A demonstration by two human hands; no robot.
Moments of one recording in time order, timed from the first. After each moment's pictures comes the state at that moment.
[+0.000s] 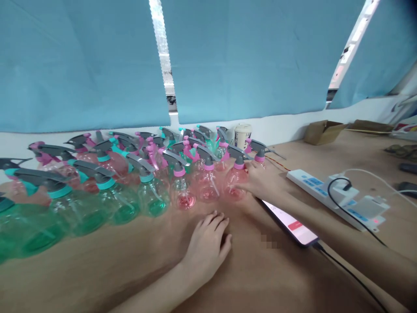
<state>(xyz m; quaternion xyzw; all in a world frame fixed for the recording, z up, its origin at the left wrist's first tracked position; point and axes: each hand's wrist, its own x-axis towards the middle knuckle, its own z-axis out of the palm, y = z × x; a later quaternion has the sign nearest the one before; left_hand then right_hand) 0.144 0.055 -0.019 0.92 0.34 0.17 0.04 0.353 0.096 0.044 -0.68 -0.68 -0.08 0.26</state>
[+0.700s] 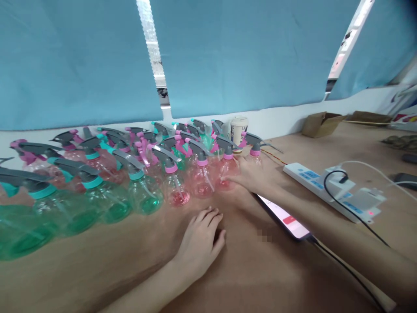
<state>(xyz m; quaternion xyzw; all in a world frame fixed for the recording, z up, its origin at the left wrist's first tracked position) 0.144 0.057 -0.020 0.93 0.33 0.18 0.04 0.352 0.109 0.043 -0.67 -0.69 -0.05 0.27</state>
